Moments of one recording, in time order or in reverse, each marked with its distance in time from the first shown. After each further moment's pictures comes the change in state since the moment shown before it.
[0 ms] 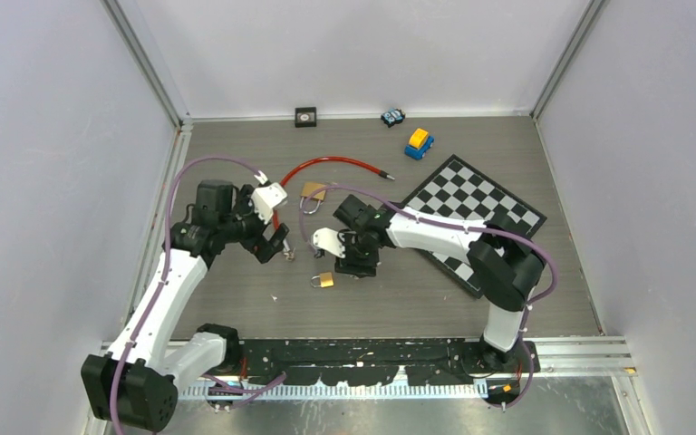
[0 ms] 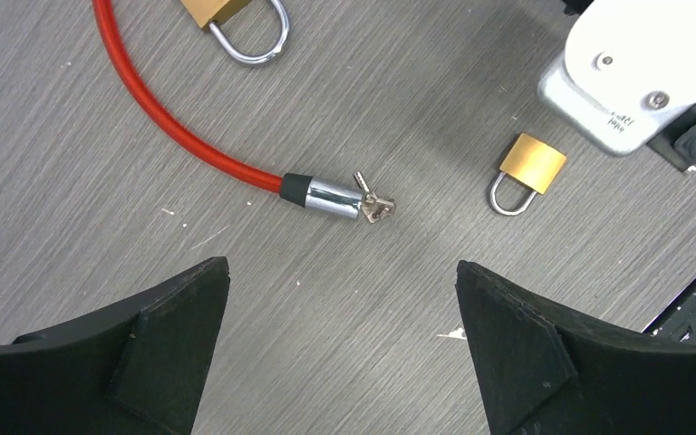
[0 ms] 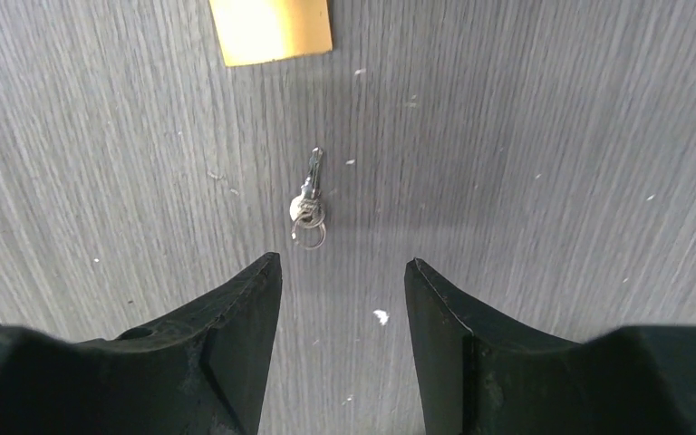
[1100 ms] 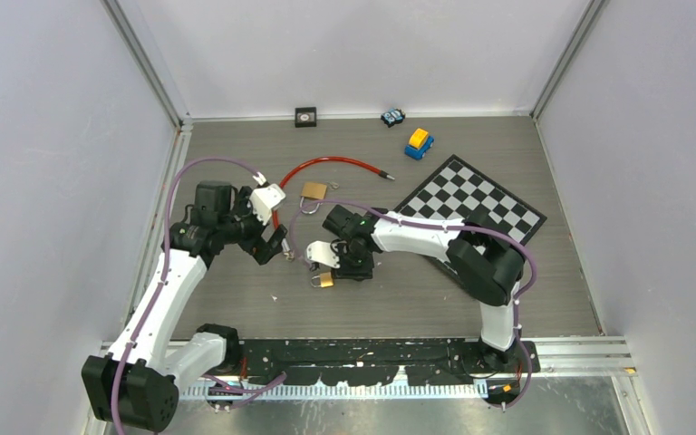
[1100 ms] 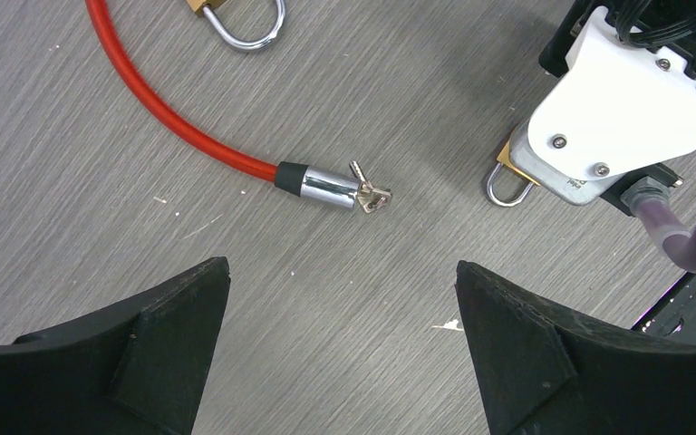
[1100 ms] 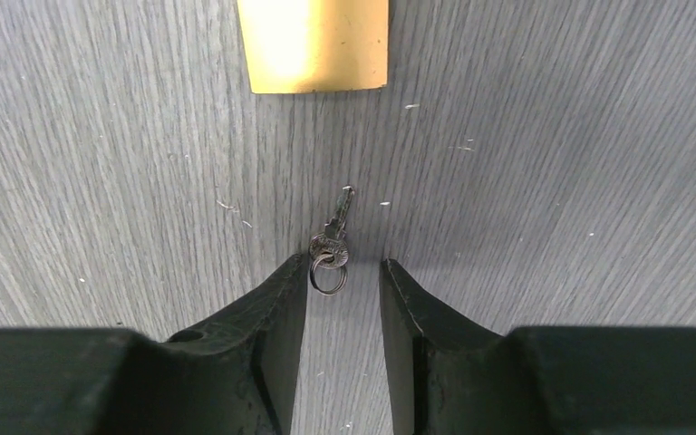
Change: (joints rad) left arm 0.018 -0.005 0.000 -0.030 0.005 -0.002; right arm 0.058 0.113 0.063 -0.044 0.045 -0.067
